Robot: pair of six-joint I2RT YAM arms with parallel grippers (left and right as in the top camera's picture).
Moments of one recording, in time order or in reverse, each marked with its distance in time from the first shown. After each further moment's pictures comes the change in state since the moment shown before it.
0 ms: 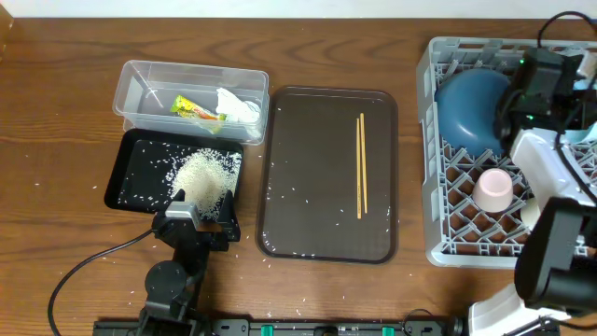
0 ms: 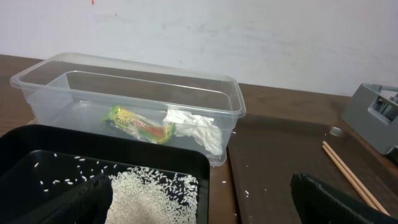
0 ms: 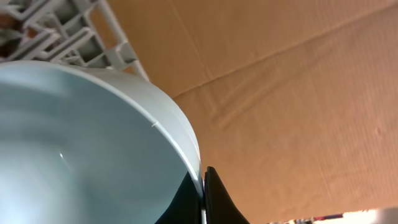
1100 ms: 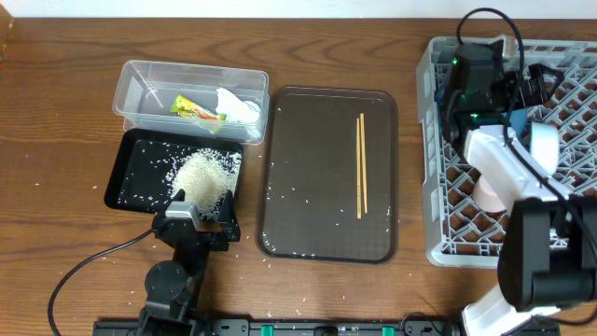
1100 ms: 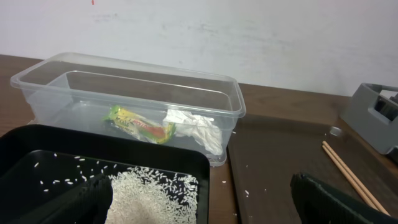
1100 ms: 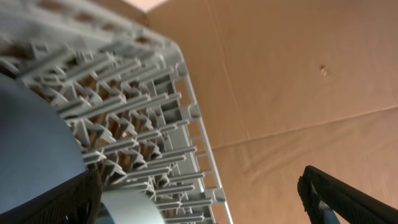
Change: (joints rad) left arm 0.000 0.000 0.000 0.000 0.000 0.000; right arm 0.254 -0.006 0.000 0.032 -0.076 -0.074
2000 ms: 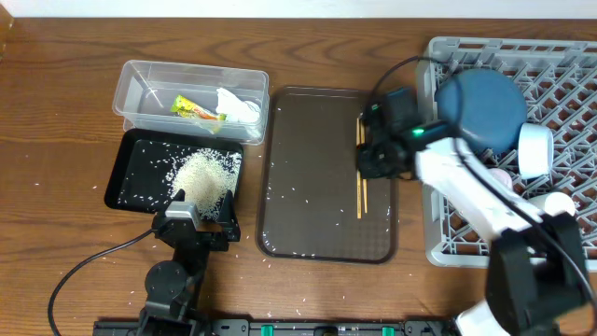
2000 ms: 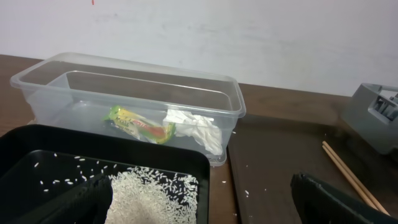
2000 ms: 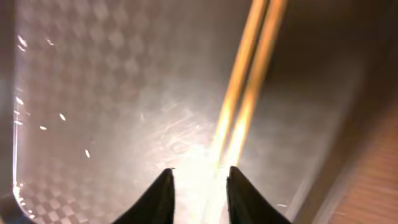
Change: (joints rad) left arm 0.000 0.000 0.000 0.000 0.000 0.000; right arm 0.325 -0.030 0.010 -0.816 -1.355 0.906
